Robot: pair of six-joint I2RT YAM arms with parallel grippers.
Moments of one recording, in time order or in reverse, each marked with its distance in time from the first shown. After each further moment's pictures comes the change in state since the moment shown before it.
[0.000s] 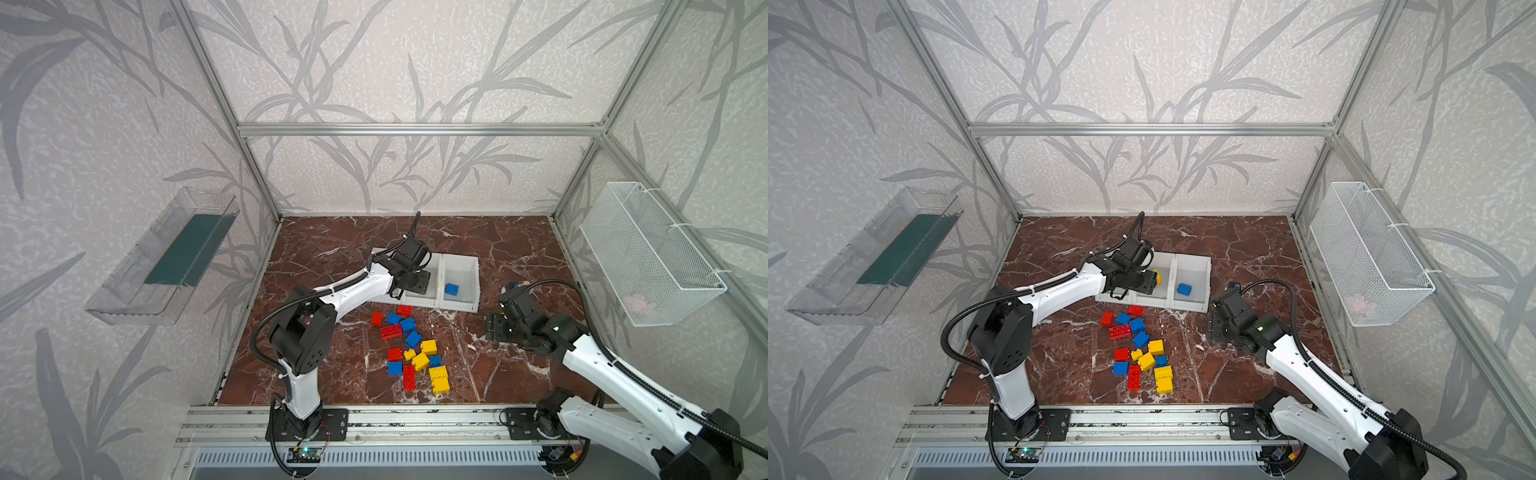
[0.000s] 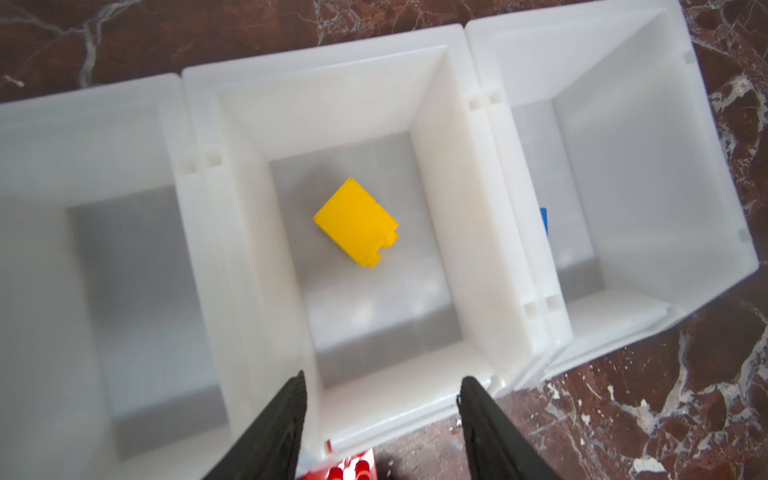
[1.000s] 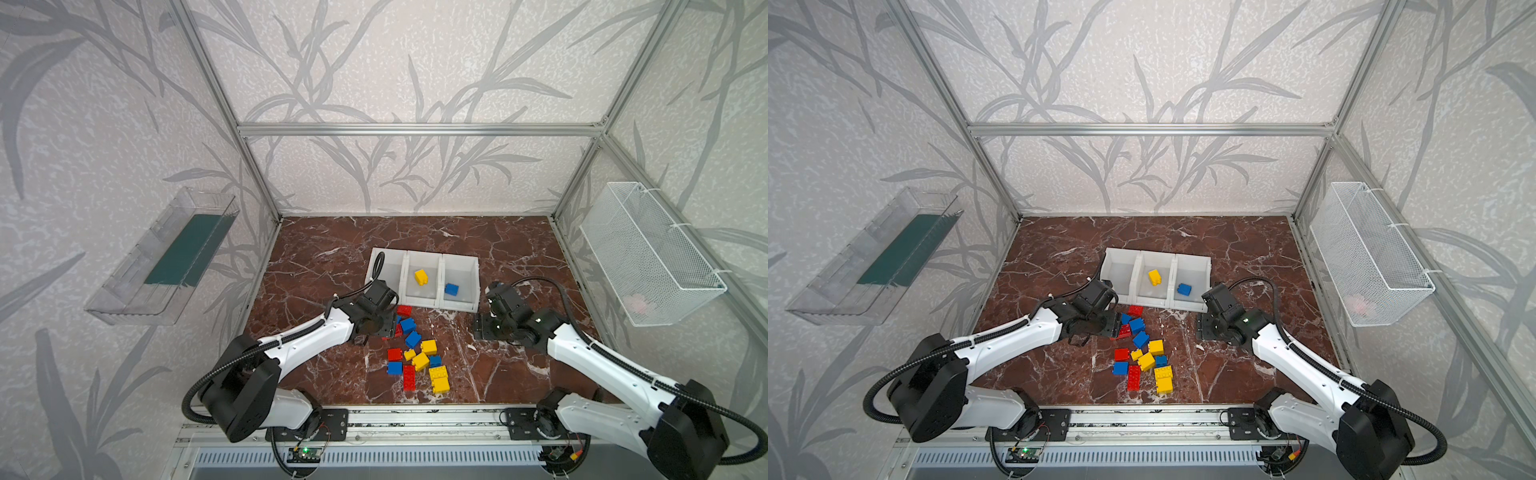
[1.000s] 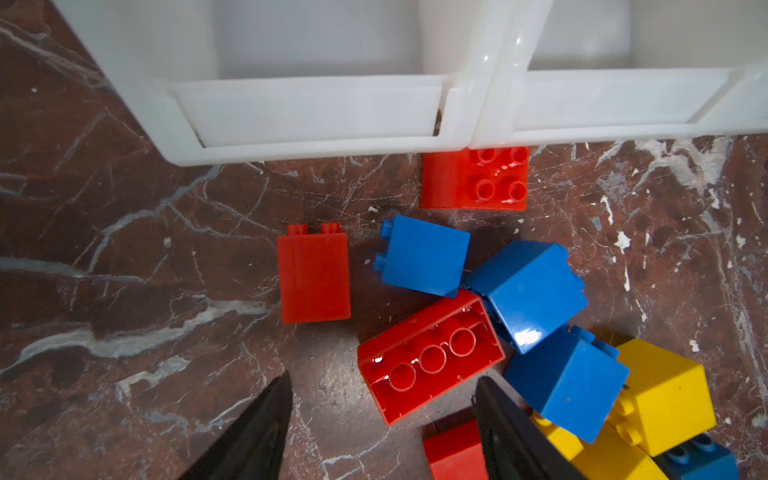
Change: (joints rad) left arm -0.002 -0.409 -0.550 -0.008 -0.029 -0.164; right arm 0.014 0.141 -0.009 0.136 -0.117 -0.053
